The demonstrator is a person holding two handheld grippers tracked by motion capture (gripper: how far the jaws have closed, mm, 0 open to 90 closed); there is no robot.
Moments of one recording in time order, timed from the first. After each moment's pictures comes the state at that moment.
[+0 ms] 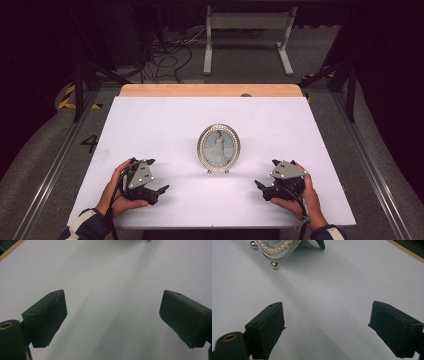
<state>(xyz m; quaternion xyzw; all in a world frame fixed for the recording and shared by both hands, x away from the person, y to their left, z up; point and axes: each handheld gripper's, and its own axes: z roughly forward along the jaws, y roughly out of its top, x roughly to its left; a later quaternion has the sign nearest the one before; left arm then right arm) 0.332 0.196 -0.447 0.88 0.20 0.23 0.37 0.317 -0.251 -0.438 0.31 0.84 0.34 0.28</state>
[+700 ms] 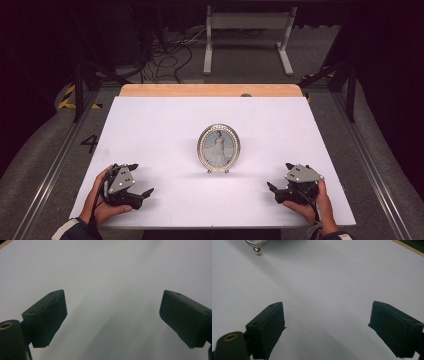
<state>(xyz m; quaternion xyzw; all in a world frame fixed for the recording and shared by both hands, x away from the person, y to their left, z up) 0.317 0.239 -0.454 0.87 0.24 0.22 0.37 0.304 -0.286 -0.443 0.35 0.82 0.34 0.29</state>
